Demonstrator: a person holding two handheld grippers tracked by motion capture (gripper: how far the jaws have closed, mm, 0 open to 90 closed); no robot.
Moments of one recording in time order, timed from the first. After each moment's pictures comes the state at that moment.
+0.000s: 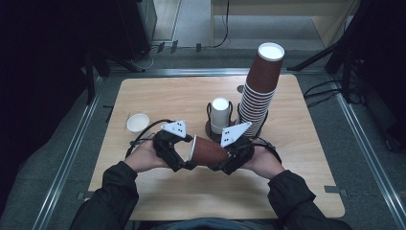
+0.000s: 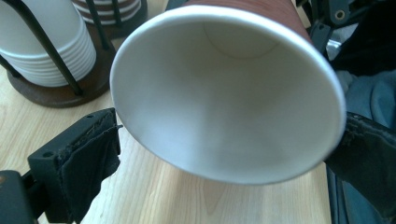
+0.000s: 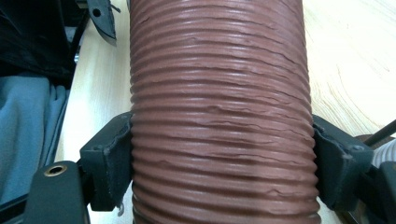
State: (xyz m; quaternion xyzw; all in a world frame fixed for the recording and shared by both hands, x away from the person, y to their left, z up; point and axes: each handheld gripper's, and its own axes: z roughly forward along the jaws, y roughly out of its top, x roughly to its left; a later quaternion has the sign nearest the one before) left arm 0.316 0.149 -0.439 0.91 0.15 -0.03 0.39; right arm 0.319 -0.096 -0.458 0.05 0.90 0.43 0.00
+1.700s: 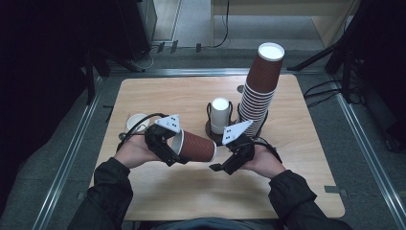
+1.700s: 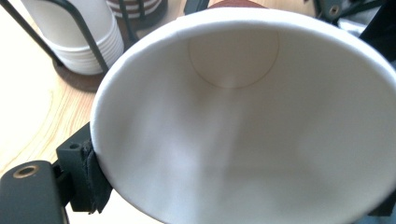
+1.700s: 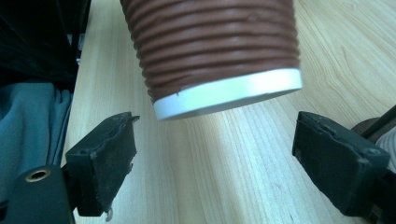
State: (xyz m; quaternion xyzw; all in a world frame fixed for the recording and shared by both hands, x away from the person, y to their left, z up) left arm 0.314 0.162 -0.411 0.93 0.15 0.01 0.33; right arm 0.325 -0.100 -0.464 0.08 0.90 0.42 -0.02
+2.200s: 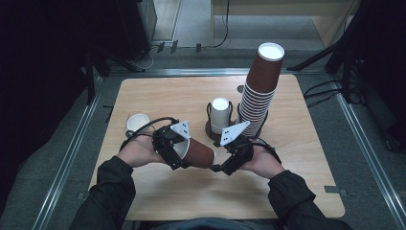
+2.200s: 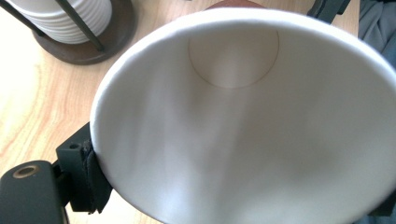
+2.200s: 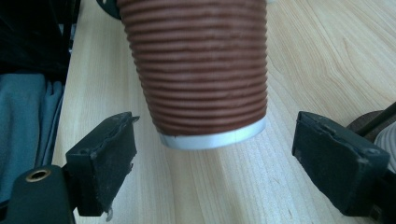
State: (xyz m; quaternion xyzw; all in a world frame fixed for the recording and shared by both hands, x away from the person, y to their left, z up) left arm 0.316 0.140 -0.424 0.96 0.14 0.01 0.25; right arm 0.324 -0.096 -0.467 0.08 0.91 0.41 -0.01
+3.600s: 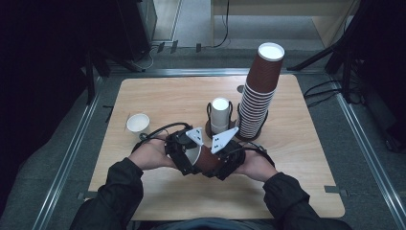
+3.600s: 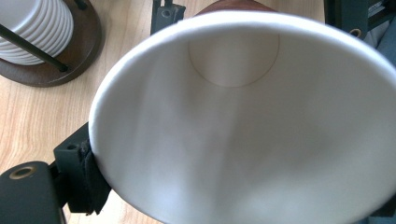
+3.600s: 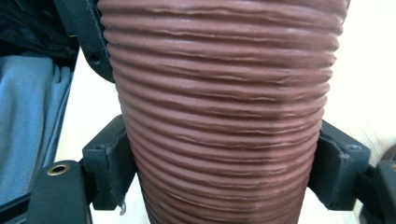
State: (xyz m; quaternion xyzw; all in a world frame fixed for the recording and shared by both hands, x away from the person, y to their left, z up) left arm 0.311 0.110 -0.433 0.97 0.11 0.00 0.24; right arm 0.315 -0.074 -0.479 0.04 0.92 0.39 -0.02
